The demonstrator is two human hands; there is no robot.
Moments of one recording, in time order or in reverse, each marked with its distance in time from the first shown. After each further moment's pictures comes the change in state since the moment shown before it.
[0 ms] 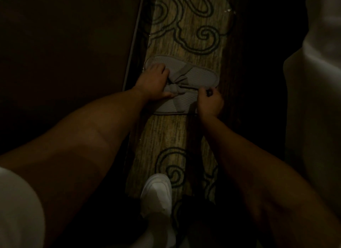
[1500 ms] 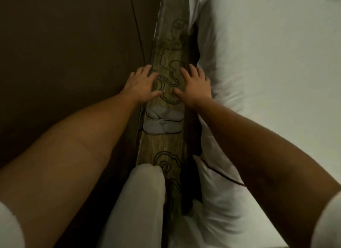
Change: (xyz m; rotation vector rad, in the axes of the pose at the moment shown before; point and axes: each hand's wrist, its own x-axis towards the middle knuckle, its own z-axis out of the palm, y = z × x) left_hand -0.201 0.108 -0.456 0.016 0.157 -0.155; right_hand -0.220 -0.338 -0.338 -0.809 -0.120 -0.792
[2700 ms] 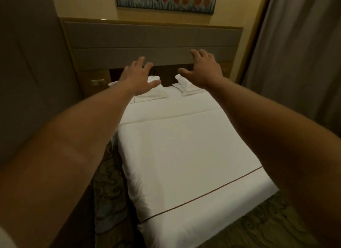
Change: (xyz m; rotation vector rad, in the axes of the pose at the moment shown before) left_hand -0.180 0.393 -0.681 0.018 0.562 0.445; right_hand -0.385 0.086 -0.765 -0.106 0.672 0.410
